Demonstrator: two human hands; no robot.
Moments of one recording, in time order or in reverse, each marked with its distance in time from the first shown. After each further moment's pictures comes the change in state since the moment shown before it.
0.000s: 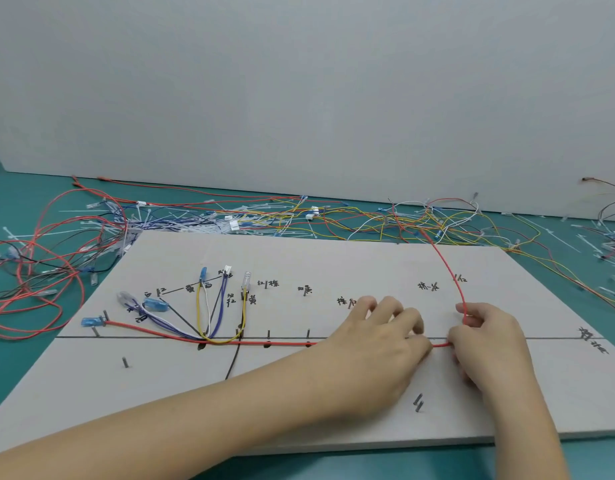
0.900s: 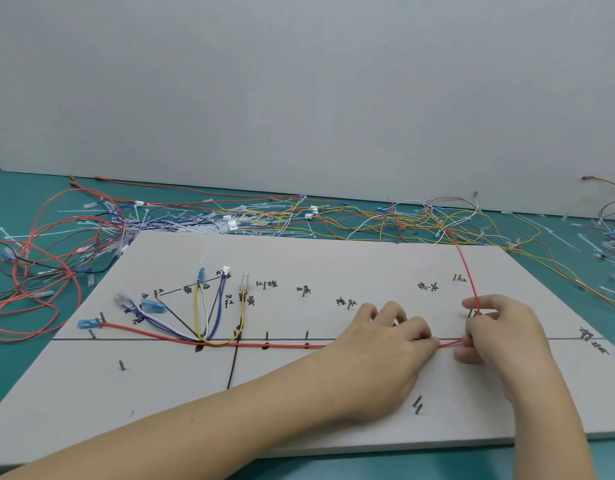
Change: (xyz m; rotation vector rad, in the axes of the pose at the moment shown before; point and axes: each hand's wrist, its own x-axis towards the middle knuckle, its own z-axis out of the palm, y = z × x) left_hand 0.008 0.001 0.008 -0.070 -0.028 0.001; right_hand 0.015 -0.006 -0.016 0.044 -0.005 0.102
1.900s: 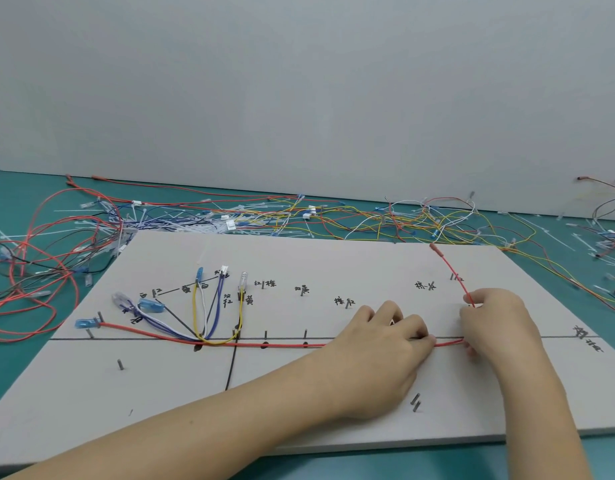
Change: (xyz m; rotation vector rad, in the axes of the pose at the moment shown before) left_hand 0.000 0.000 0.001 -0.018 -0.017 -0.001; right_hand 0.016 -0.007 0.003 -0.412 -0.012 -0.056
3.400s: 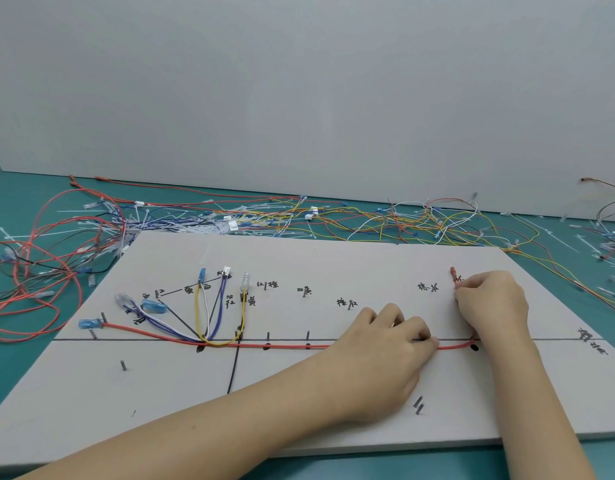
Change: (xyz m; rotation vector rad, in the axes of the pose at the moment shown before) left_hand -0.001 0.001 -0.001 0.008 -0.002 -0.014; right_hand 0.050 -0.003 0.014 0.082 0.170 -0.054
